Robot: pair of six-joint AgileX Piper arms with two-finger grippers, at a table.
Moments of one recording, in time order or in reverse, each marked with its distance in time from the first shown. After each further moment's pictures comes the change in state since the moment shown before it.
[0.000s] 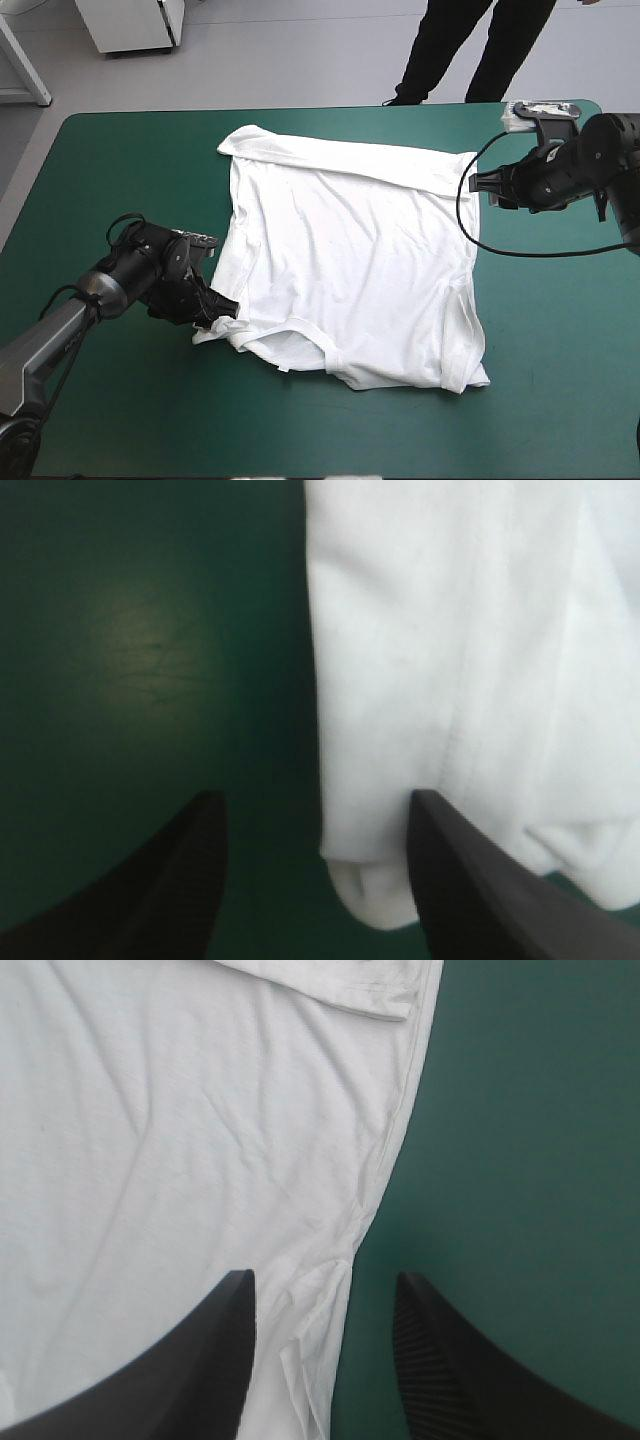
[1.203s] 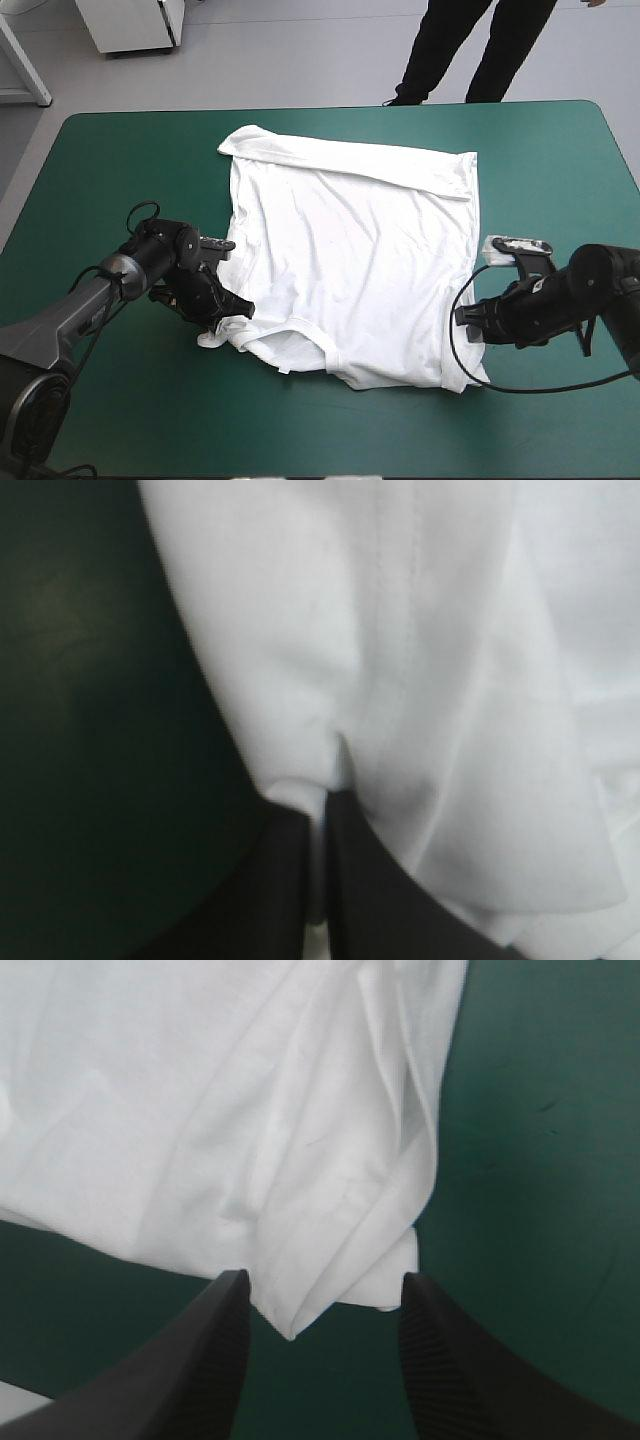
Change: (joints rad) left arm 0.027 0.151 -0.023 -0.164 -0.027 0.142; right arm 0.040 -0.317 0.671 0.177 -0.052 -0.071
